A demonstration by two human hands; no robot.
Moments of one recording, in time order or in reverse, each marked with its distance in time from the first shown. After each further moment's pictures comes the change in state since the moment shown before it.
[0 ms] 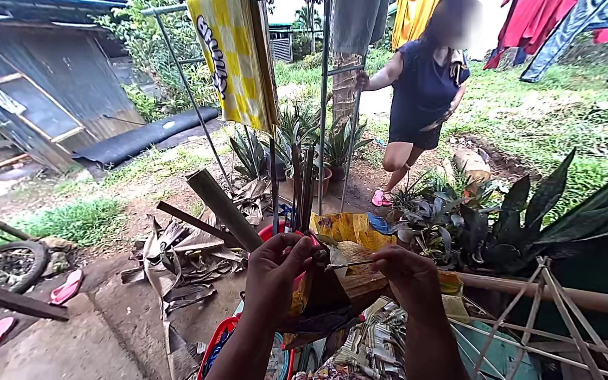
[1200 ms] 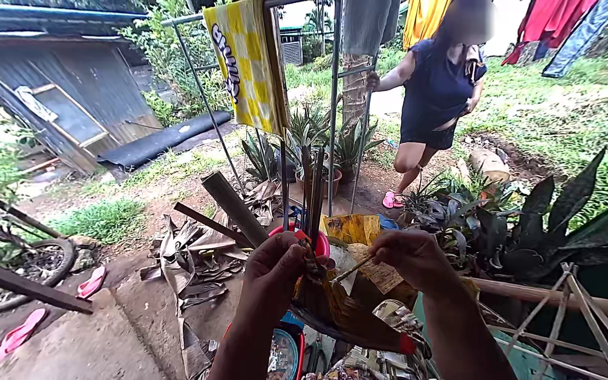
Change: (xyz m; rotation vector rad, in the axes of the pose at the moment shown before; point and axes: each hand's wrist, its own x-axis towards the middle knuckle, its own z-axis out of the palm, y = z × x) left_hand 0.003 0.000 -0.028 -0.270 -0.275 0.154; right_hand 0.050 -0.007 -0.009 0.168 -0.353 0.132
